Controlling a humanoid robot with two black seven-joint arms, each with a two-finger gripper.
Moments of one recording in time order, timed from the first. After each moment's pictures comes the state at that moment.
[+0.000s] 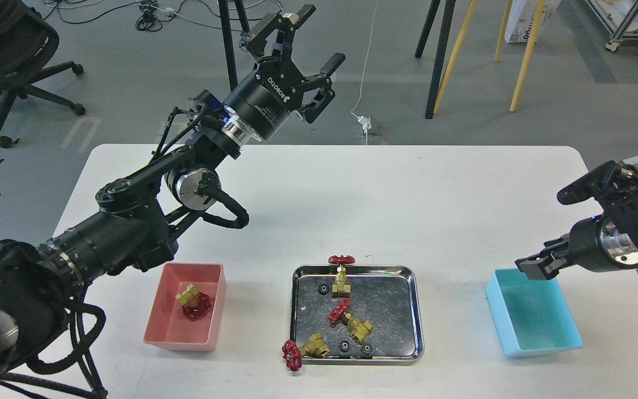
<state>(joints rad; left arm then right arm) -0.93 0.11 -0.52 -0.81 0.16 -0.49 -0.49 1.34 -1.00 -0.36 1.52 -1.49 0.49 0.02</state>
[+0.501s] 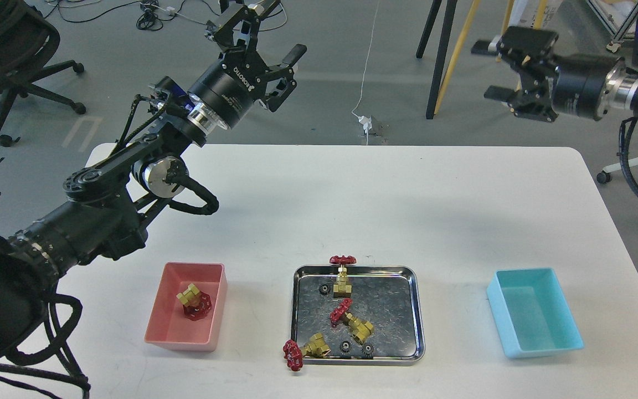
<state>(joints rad) -0.96 0.18 -0.54 -0.69 0.20 -0.49 -0.49 1.23 -0.75 0.13 0.95 -0.10 0.49 0.30</state>
